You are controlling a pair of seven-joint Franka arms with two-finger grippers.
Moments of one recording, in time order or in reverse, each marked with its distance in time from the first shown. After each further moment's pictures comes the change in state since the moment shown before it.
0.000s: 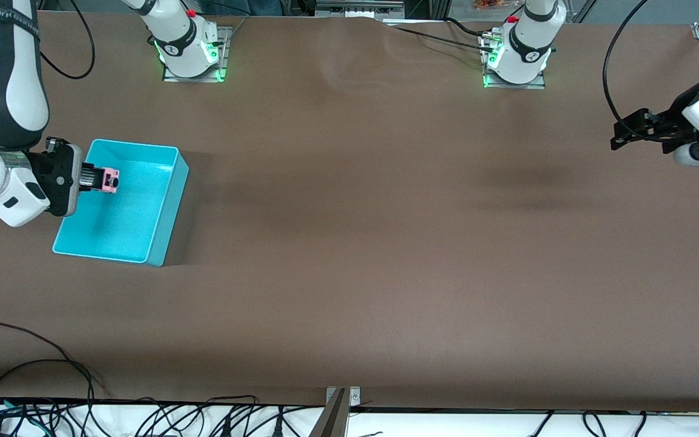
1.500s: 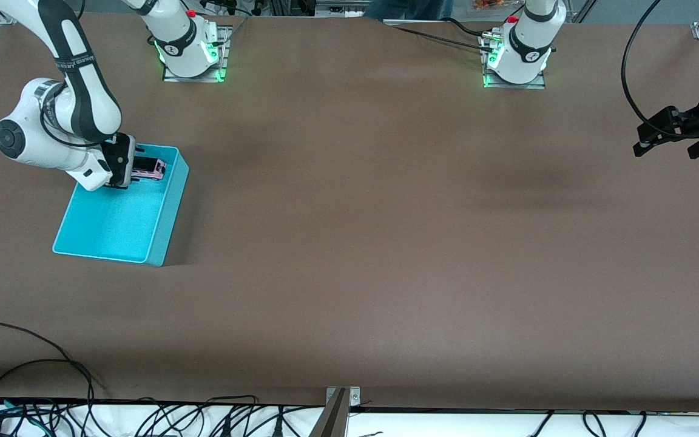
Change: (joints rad) left arm 0.029 -0.029 -0.010 0.001 0.001 0.102 0.001; right arm -0.003 -0.118 -0.097 -0.824 0.113 0.766 -0.200
